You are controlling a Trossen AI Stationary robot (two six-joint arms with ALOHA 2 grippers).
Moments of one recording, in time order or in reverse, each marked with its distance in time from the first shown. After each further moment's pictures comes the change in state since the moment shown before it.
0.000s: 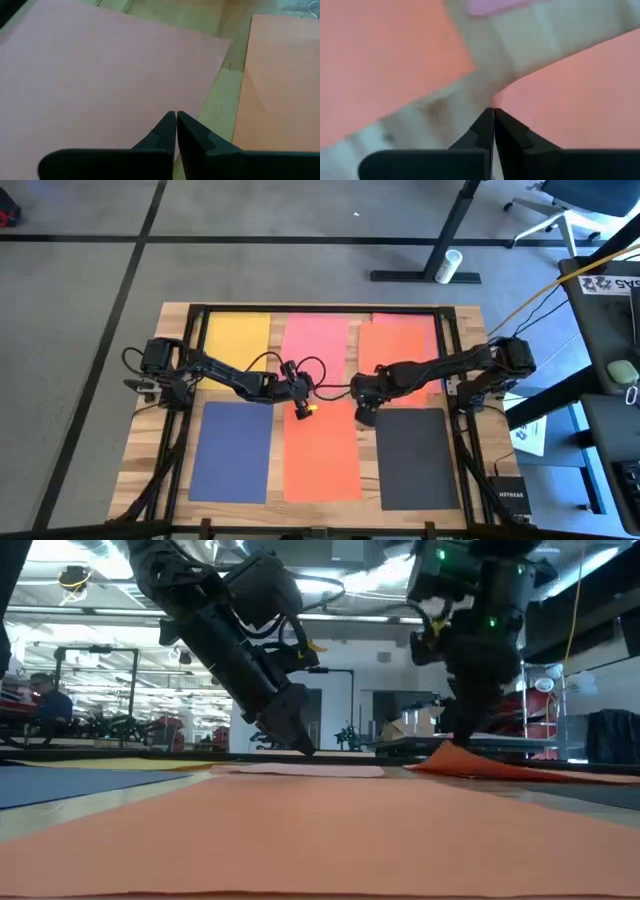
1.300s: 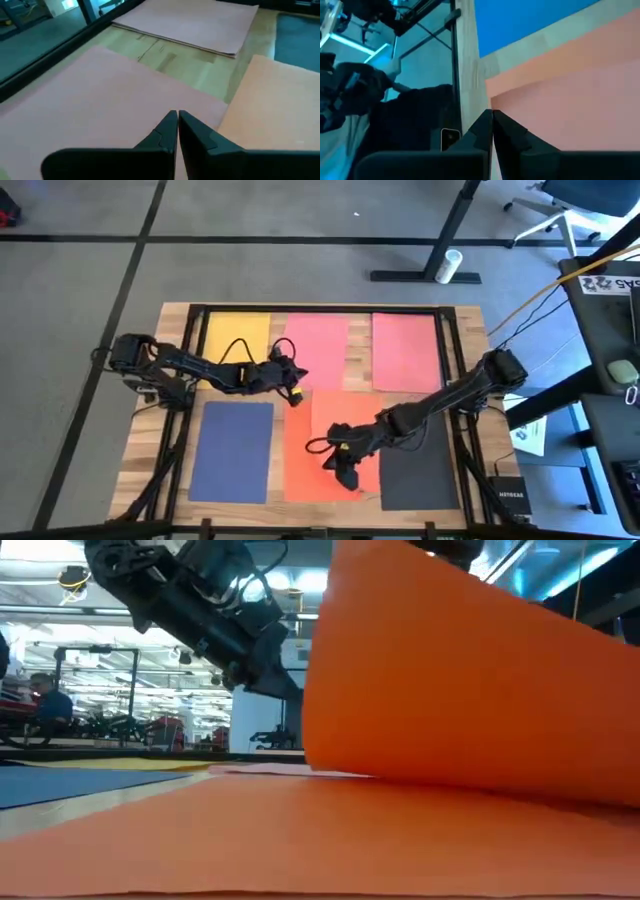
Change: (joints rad) left arm 0.054 -0.253 -0.215 0.265 0.012 -0.025; right arm 0.357 0.172 0.207 0.601 -0.168 0.329
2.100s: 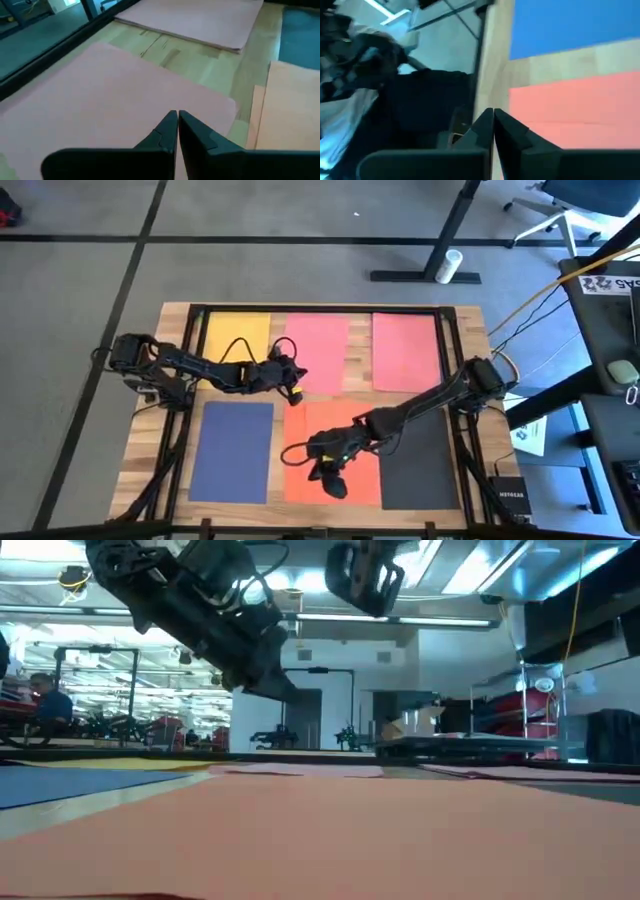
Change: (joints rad) left arm 0.013 0.000 0.002 -0.035 0.000 0.001; right arm -0.043 0.140 0.187 -0.132 -0.120 -0.188
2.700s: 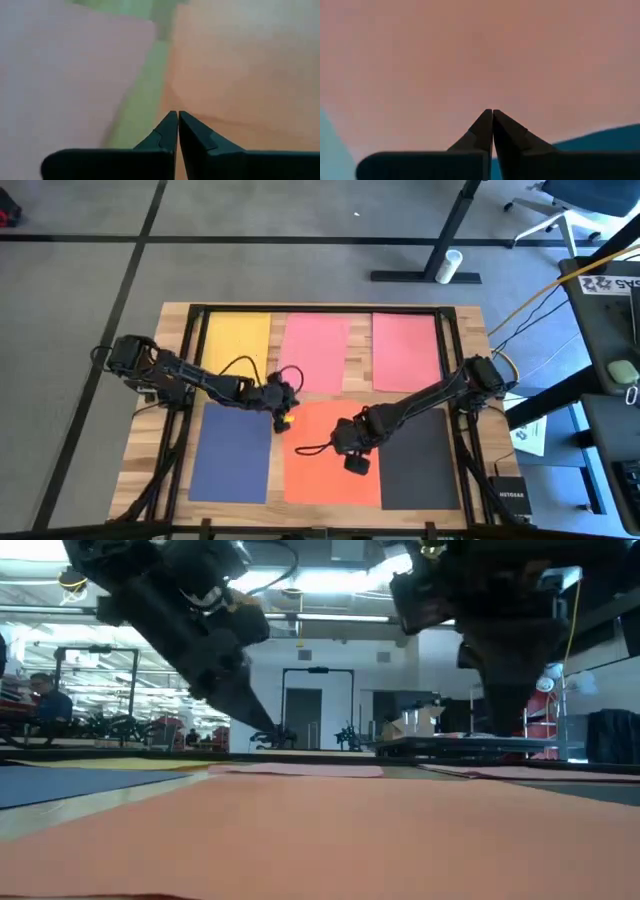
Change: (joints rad) left arm -0.206 0.000 0.000 -0.245 0.145 -0.035; right arm -0.017 -0.001 -0.011 -0.732 0.169 0.101
